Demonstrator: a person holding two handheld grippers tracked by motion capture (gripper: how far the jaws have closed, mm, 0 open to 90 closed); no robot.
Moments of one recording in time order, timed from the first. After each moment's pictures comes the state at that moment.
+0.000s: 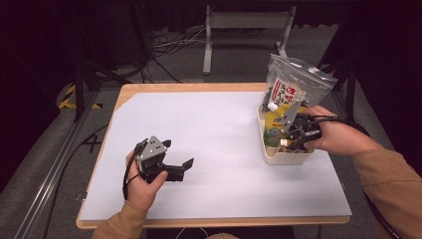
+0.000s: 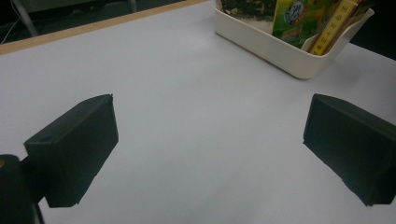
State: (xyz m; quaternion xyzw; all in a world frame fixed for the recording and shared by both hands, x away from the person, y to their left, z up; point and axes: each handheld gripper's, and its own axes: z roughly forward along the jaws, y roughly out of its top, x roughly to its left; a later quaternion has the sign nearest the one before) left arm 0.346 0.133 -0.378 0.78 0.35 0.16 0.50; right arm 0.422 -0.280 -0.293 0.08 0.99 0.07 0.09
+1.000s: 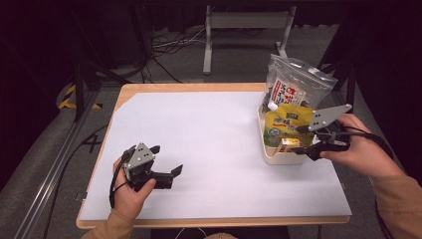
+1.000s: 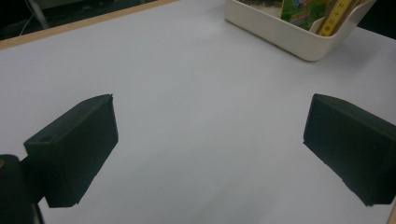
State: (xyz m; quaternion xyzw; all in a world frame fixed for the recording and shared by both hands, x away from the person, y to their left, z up) left arm 0.326 0.162 -0.382 0.78 0.35 0.18 0.49; right arm 0.375 -0.327 -0.283 0.18 0.92 0.29 0.18
